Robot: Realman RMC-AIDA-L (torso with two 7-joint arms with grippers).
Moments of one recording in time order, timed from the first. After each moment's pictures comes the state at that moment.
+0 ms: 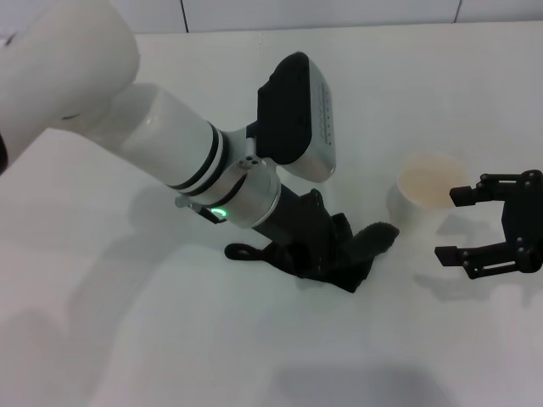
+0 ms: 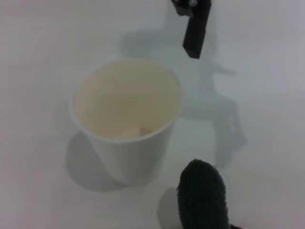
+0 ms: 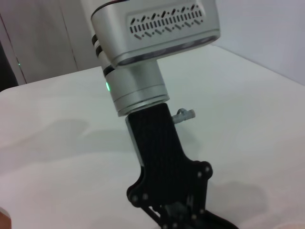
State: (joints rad) left arm -0.90 -2.09 1.79 0.70 1.94 1.09 -1.72; right arm 0.16 2.01 -1.17 -1.44 -1.89 -1.56 1.76
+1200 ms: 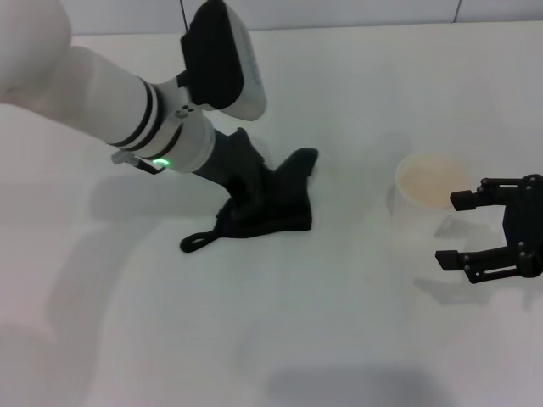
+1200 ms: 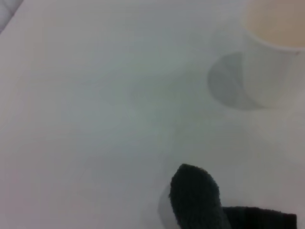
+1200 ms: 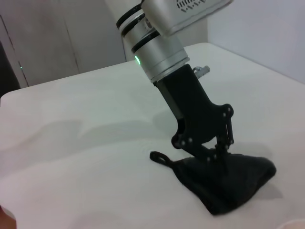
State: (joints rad) left arm -0.87 -2.08 1.50 0.68 2.23 1.02 -1.76; right arm 0.15 2.01 -1.18 -1.44 -1.88 -1.57 1.76
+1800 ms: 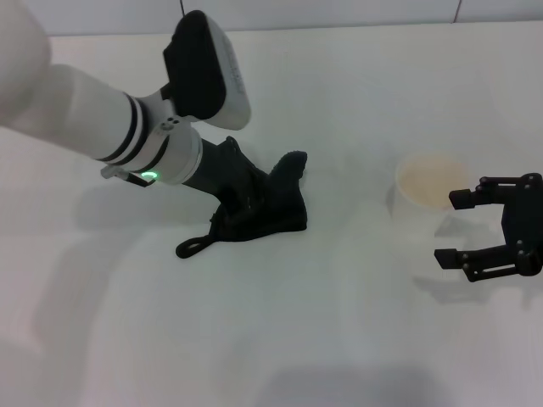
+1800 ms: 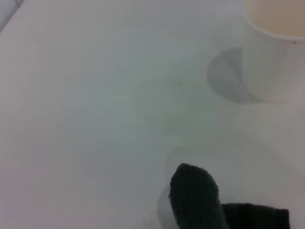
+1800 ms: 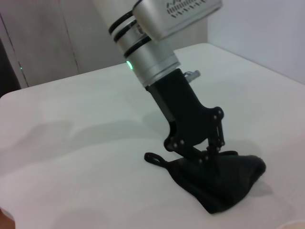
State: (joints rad) left arm -0.80 -2.08 1.50 0.74 2.21 1.03 -1.75; right arm 0.15 2.01 -1.18 -1.43 -1.88 -1.56 1.76
